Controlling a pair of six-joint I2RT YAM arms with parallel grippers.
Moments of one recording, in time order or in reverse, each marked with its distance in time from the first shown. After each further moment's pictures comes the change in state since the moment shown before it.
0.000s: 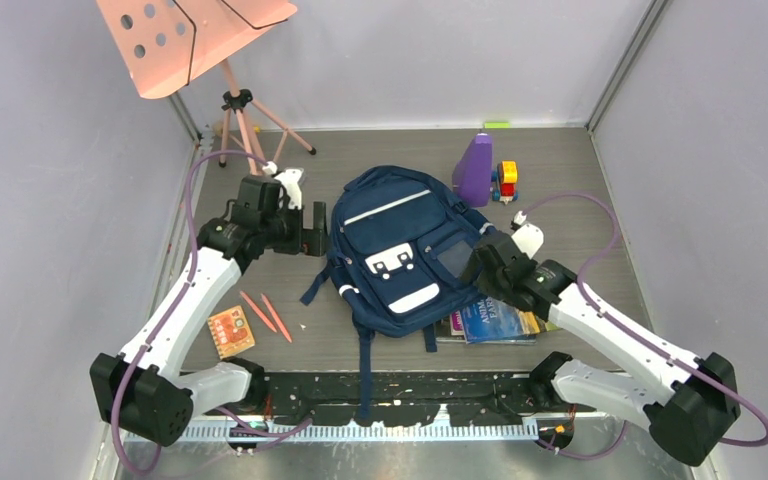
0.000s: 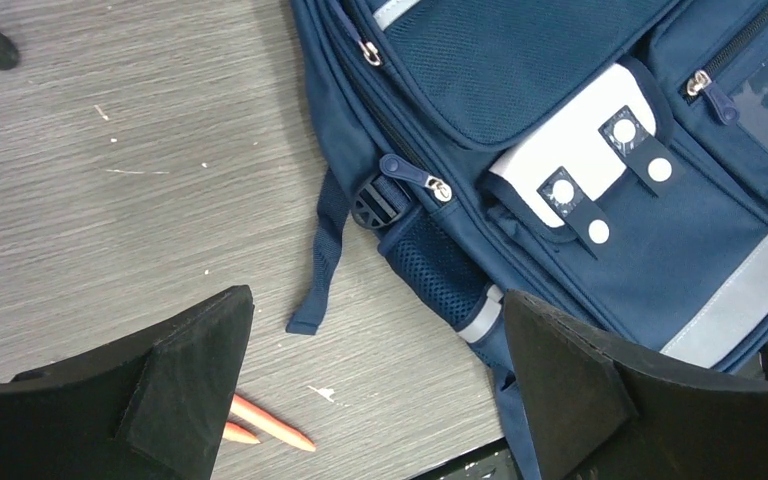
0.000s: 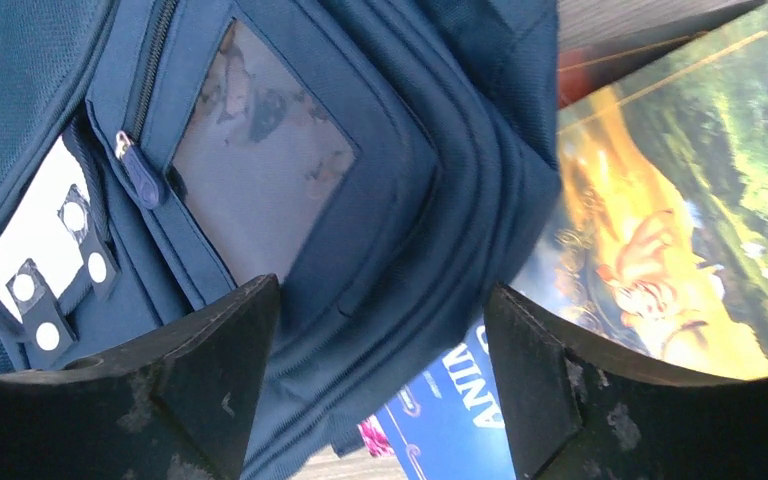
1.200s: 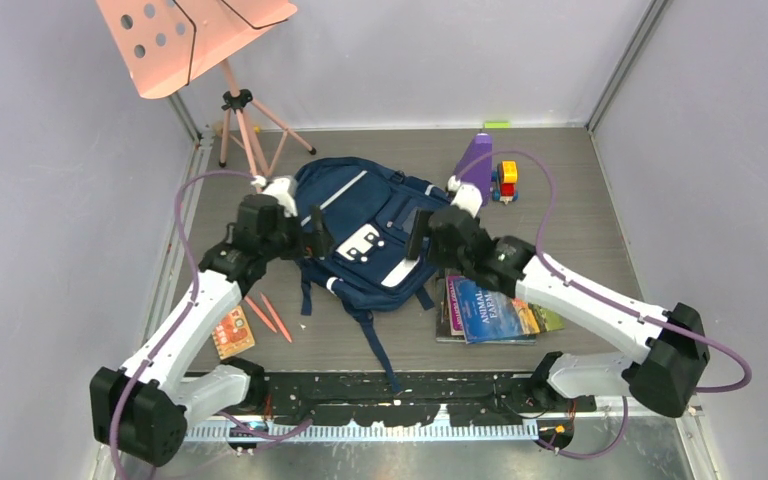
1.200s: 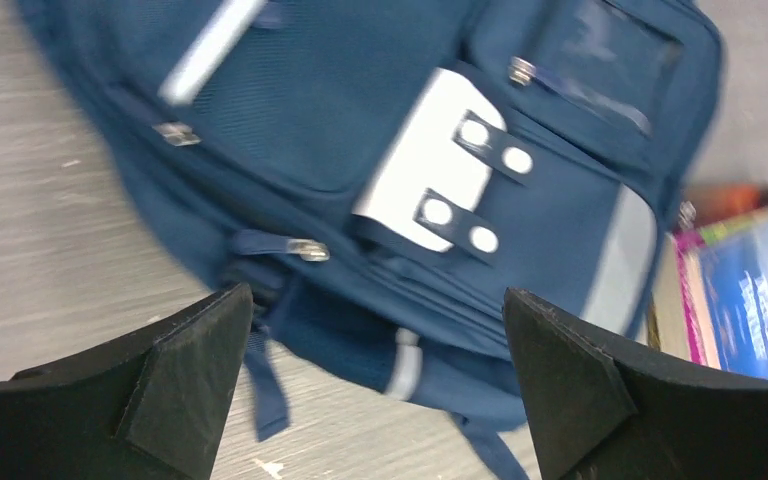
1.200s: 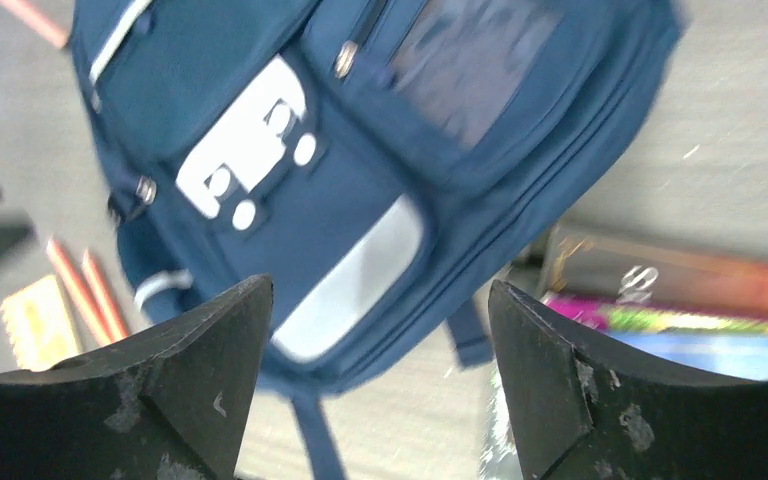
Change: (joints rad) left arm -0.088 -0.101 -0.227 0.305 -0.029 -0.153; right arm 0.123 0.292 0.306 0.253 -0.018 -0.288
